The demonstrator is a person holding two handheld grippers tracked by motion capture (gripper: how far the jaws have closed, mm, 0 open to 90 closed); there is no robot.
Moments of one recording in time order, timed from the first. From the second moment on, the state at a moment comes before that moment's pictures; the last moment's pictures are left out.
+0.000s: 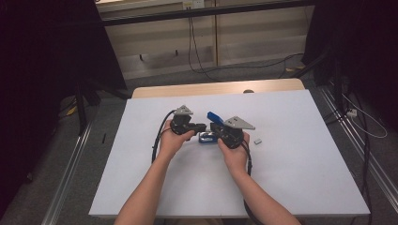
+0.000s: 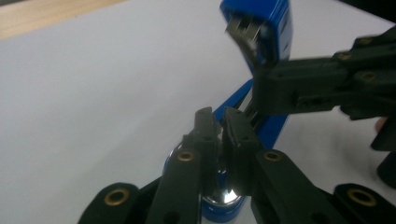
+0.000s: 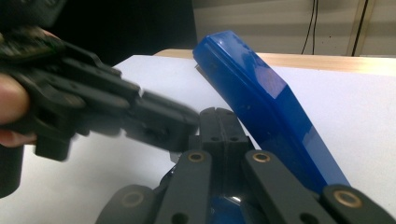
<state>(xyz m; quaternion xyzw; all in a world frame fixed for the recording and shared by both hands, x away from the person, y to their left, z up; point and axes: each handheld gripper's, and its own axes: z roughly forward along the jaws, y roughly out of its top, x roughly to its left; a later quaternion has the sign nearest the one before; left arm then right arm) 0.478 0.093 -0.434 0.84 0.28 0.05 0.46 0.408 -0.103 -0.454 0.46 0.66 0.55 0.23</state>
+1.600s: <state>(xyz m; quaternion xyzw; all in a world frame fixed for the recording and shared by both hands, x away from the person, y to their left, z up) 0.472 0.088 -0.452 0.84 0.29 0.05 0.45 0.400 -0.152 -0.437 0.48 0.65 0.50 0.32</state>
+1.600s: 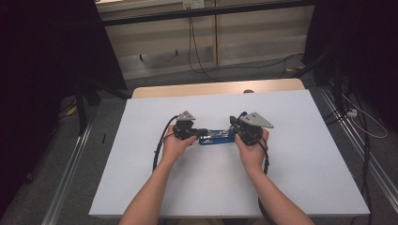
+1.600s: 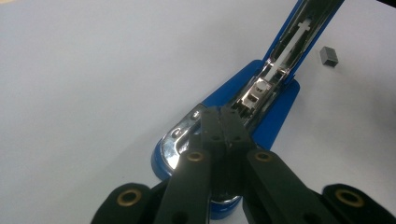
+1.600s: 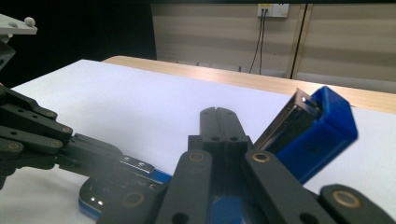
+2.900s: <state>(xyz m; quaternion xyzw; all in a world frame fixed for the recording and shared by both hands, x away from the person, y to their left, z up) 0.464 0.096 -0.426 0.80 0.32 0.06 0.50 0.392 -0.206 -0.445 0.48 0.69 0.47 0.28</state>
